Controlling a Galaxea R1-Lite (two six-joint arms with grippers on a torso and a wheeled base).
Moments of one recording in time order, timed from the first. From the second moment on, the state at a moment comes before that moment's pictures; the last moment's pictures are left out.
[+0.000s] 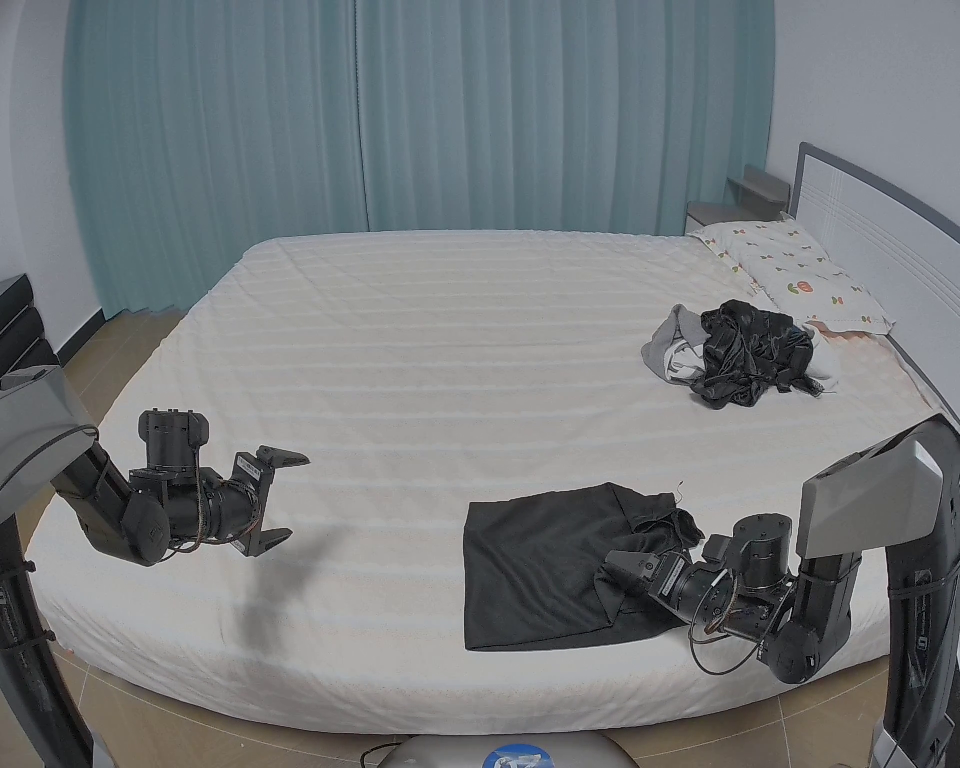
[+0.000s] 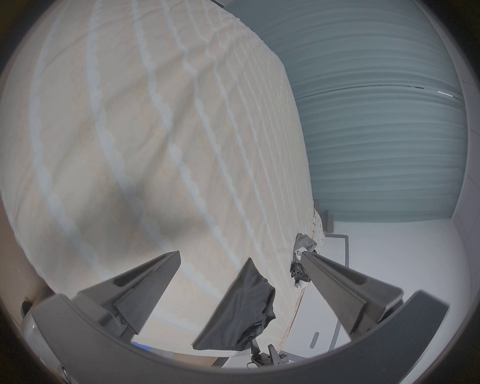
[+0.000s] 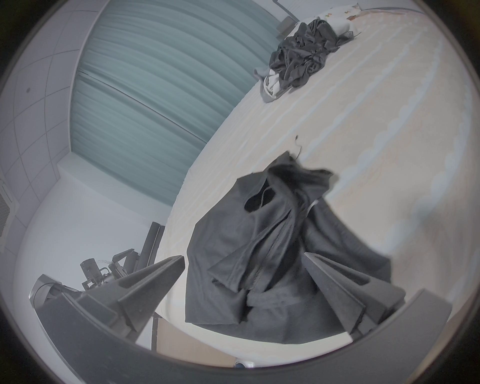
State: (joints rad) left arm -0.02 2.10 -0.77 -0.73 -0.42 -1.22; right arm 0.37 2.39 -0.39 -1.55 0.18 0.87
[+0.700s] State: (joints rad) left arm -0.02 2.11 -0.77 -0.73 -0.42 -1.22; right arm 0.36 2.41 -0.40 -1.55 0.18 0.87
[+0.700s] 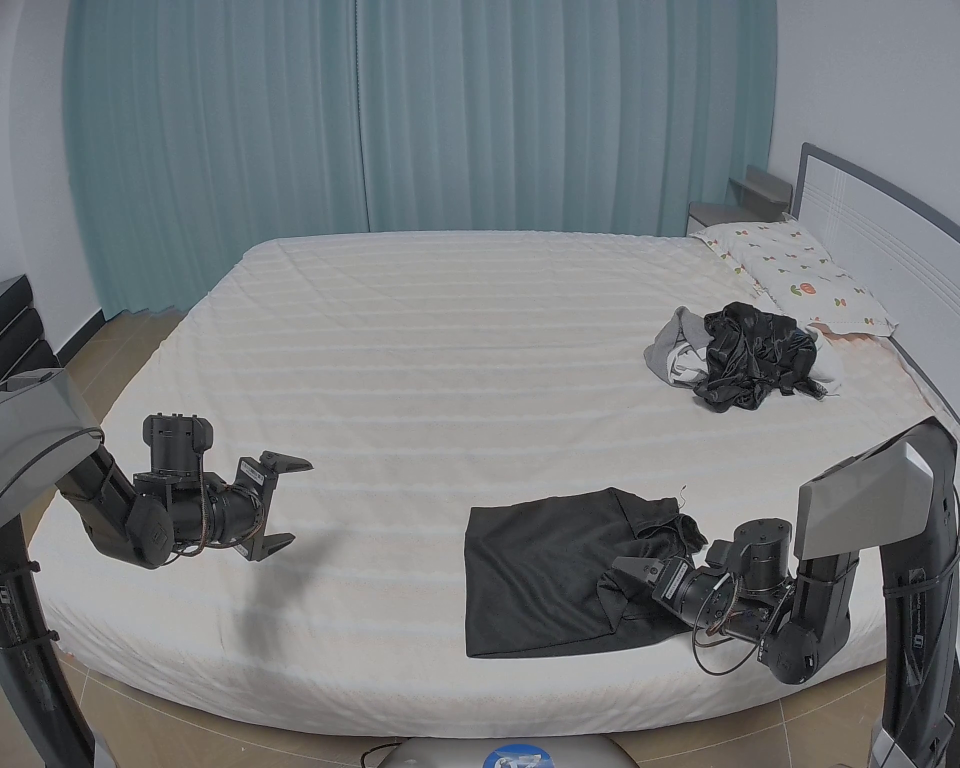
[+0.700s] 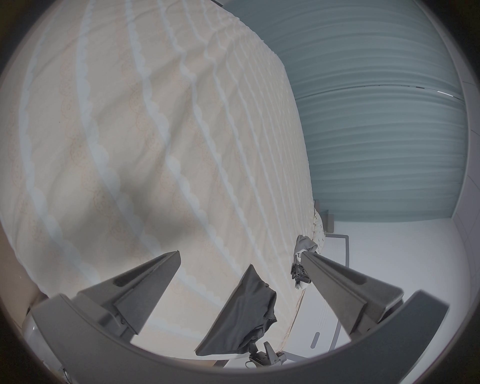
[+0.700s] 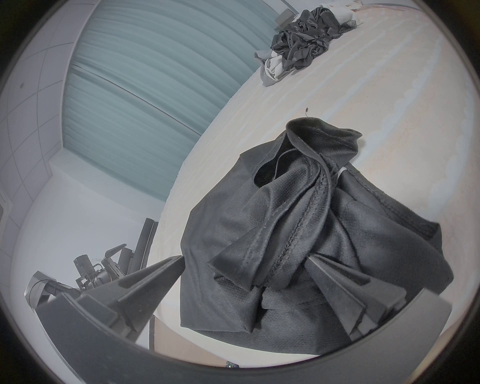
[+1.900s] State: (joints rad) left arm -0.02 2.11 -0.77 -0.73 -0.42 -1.21; right arm 0.09 2.35 -0.19 -1.55 0.27 0.50
